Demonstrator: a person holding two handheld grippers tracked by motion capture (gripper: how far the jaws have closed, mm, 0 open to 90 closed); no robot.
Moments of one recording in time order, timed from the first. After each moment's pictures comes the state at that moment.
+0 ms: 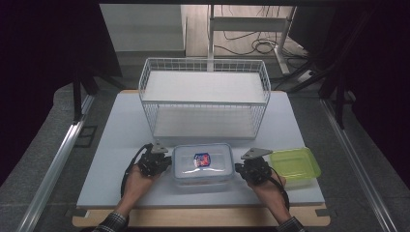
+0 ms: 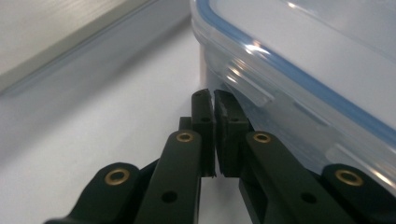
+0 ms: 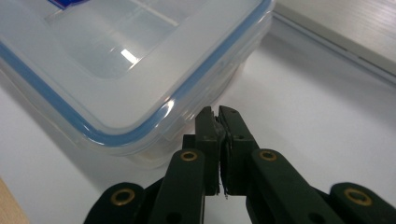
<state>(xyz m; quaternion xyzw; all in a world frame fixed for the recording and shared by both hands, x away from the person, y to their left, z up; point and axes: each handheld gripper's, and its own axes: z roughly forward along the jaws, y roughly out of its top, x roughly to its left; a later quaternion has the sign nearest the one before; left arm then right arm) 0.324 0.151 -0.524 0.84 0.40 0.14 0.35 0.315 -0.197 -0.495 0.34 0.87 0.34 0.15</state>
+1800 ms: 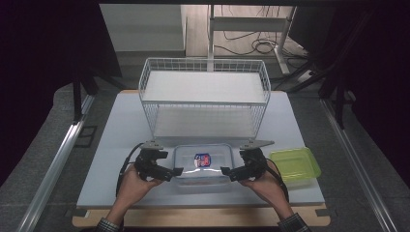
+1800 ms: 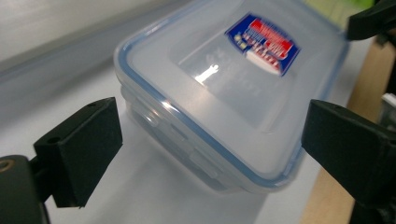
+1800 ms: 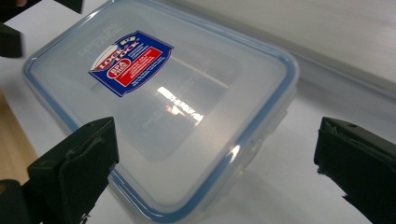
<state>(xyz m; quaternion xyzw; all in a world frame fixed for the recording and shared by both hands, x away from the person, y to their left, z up) 0.307 0.152 -0.491 0.82 0.39 0.03 0.42 0.328 -0.184 -0.474 0.36 0.84 0.40 0.08</state>
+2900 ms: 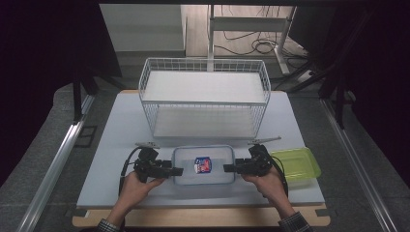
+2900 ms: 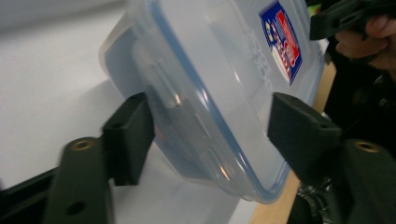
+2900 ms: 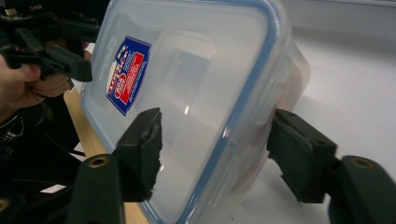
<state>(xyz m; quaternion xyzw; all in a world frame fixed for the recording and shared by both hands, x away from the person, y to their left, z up) 0.304 0.168 -0.504 0.77 0.43 -0.09 0.46 0.342 -0.207 -0.484 0.41 0.80 0.43 -0.09</state>
